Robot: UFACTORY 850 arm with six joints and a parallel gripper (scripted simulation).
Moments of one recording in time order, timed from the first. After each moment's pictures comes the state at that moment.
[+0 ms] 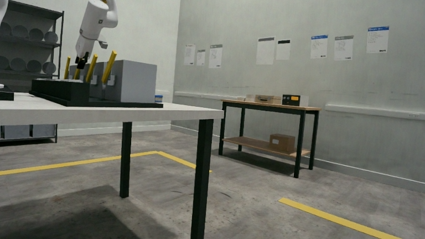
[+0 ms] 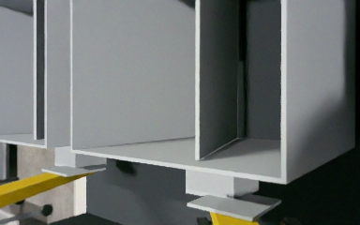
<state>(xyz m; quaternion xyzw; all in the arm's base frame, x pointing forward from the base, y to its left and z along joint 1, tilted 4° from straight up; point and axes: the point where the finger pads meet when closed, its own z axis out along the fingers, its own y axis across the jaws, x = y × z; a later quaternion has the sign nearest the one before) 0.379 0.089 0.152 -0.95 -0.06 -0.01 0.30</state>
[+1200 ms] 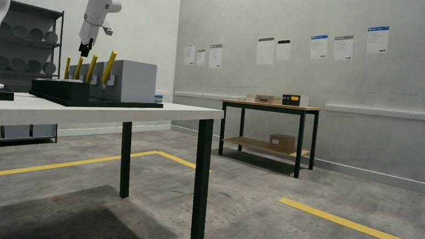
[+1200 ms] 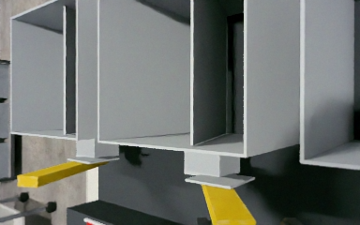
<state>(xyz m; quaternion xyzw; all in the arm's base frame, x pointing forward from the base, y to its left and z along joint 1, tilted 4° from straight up) 0.381 0.047 0.210 -0.95 -0.06 -0.01 0.30</state>
